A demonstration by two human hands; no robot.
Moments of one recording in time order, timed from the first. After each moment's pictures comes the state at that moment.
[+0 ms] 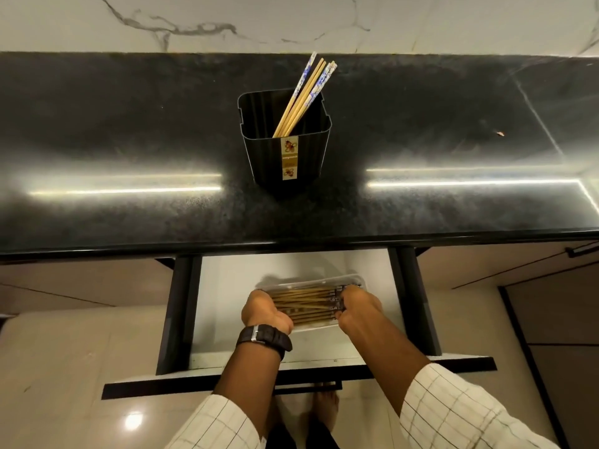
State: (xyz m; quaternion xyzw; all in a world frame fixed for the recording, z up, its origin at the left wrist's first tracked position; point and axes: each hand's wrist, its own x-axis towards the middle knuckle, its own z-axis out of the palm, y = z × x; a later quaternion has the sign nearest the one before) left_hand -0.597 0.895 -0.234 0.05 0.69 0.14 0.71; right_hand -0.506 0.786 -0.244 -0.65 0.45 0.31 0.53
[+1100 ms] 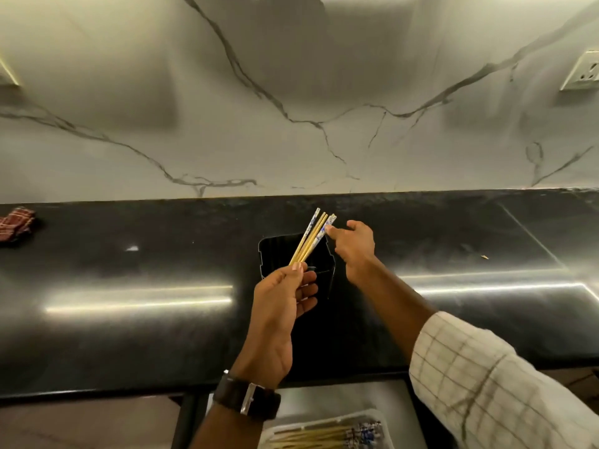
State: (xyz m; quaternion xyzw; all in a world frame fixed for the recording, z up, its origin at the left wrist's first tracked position) left_hand -0.526 0.964 -0.024 0.50 0.36 0.21 0.76; right_hand -0.337 0.943 -0.049 -0.75 -0.01 0.18 0.64
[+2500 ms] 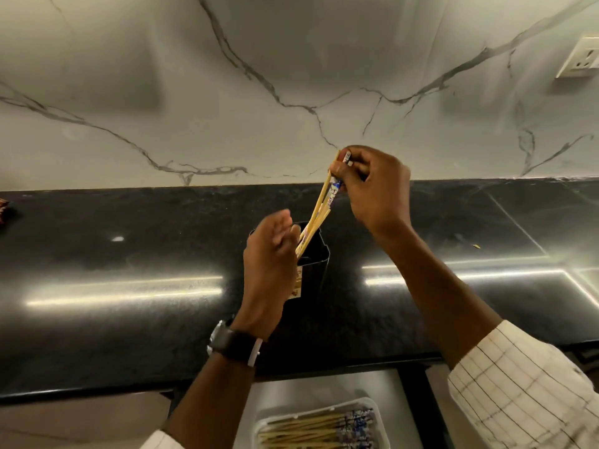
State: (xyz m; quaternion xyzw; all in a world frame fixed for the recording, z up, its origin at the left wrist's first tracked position) left_hand -0.496 0.994 -0.012 0.69 0.29 0.31 0.59; right_hand -0.345 0.914 0.040 -0.76 -0.34 -0.12 0.54
